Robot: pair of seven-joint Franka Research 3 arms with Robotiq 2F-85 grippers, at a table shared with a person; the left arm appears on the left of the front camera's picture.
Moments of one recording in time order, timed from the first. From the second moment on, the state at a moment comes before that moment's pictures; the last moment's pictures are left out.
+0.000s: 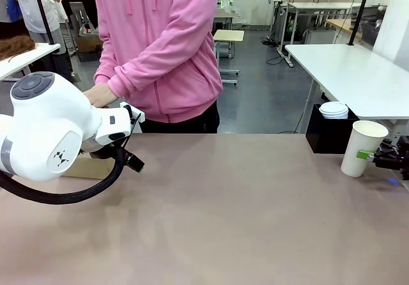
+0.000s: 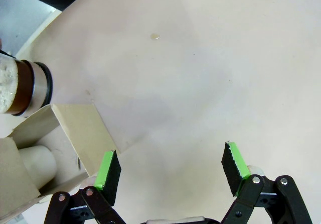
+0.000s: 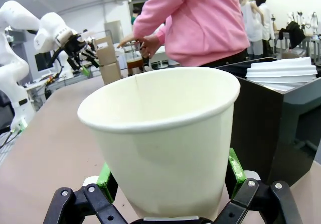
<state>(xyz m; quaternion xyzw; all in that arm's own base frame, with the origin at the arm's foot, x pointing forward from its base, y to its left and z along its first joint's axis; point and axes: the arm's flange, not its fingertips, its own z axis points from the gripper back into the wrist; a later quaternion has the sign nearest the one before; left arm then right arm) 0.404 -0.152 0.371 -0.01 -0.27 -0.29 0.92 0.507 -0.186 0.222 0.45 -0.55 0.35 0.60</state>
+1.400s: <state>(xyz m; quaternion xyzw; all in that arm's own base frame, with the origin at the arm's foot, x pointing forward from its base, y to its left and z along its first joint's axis) 0.404 -0.152 0.371 -0.01 -0.27 -0.29 0.92 0.481 -0.121 0.351 0.40 -0.56 0.31 0.65</state>
